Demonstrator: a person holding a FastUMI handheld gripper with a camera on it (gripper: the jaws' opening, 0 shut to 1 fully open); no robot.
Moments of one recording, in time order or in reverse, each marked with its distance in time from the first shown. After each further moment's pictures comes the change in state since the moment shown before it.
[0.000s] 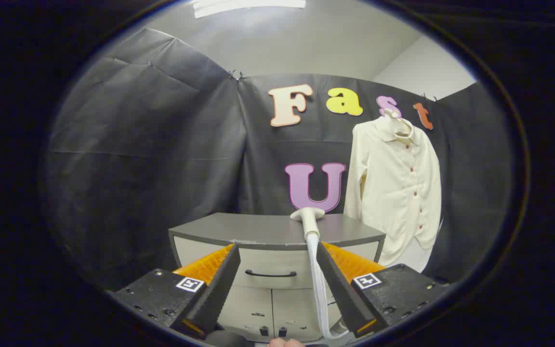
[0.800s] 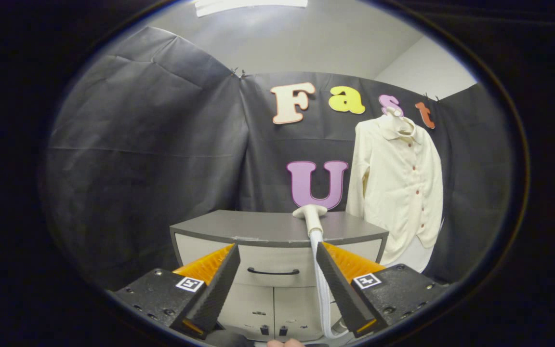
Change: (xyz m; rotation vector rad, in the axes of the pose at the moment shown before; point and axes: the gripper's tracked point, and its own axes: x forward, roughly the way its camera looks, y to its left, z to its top) arm 0.004 0.007 -0.009 -0.006 0.013 0.010
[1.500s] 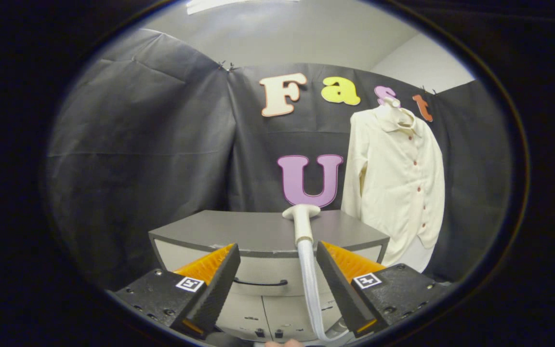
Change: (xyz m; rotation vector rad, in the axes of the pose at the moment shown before) arm 0.057 -0.035 0.004 0.024 0.042 -0.041
